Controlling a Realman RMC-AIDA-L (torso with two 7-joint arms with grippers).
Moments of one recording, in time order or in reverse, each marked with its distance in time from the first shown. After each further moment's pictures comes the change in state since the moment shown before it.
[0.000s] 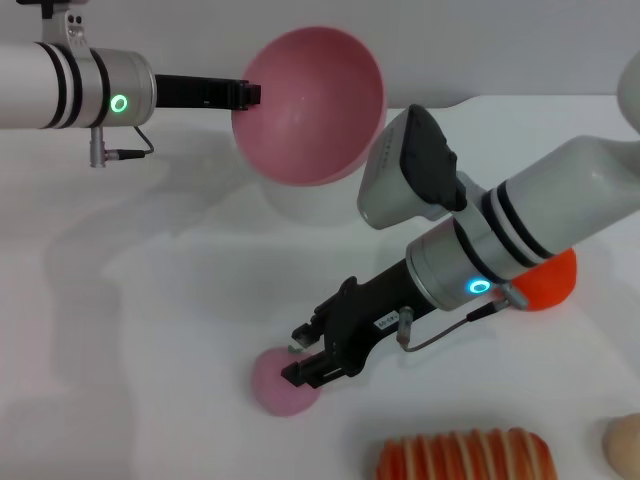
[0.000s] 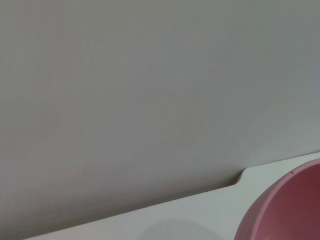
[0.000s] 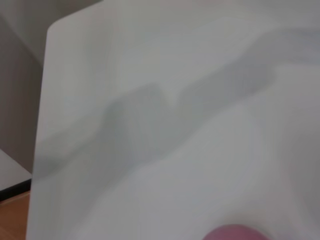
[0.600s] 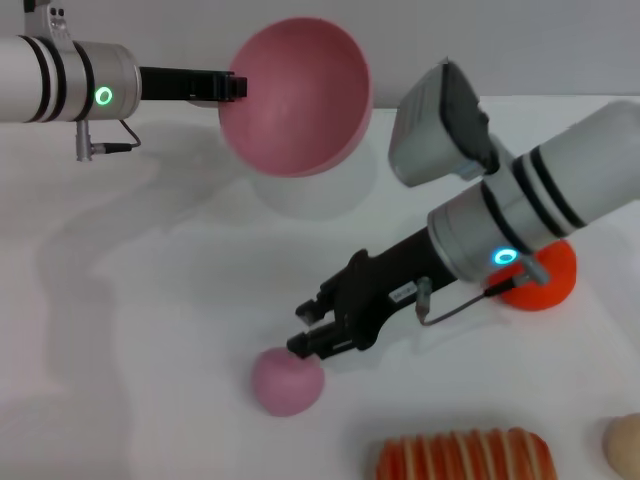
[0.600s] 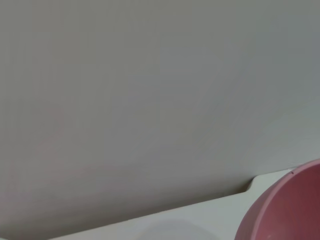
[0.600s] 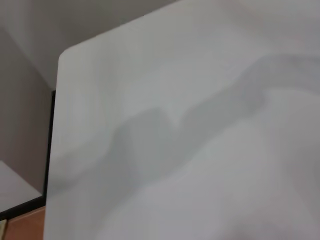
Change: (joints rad) left arm 0.003 0.018 -0.015 -0.001 0.000 -0.005 -0.012; right arm -0.025 -0.006 0.142 -0.090 -0.057 -0.118 0.010
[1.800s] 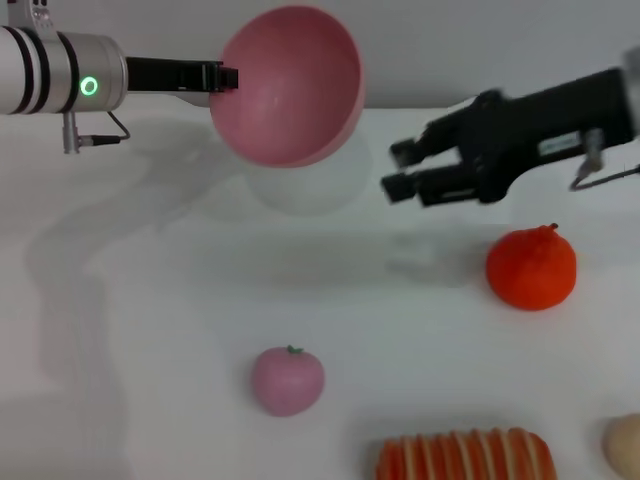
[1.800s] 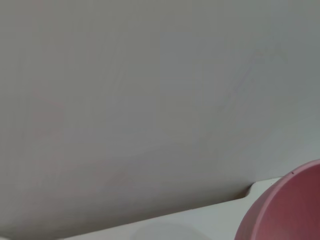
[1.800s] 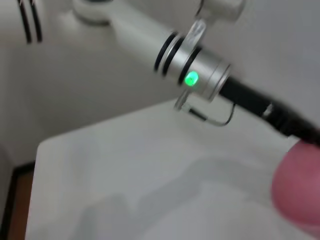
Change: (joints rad) left arm -0.003 0.018 -0.030 0.000 0.000 -0.033 -0.013; right arm -0.121 -0.036 0.498 -0.415 -0.060 -0.356 0.005
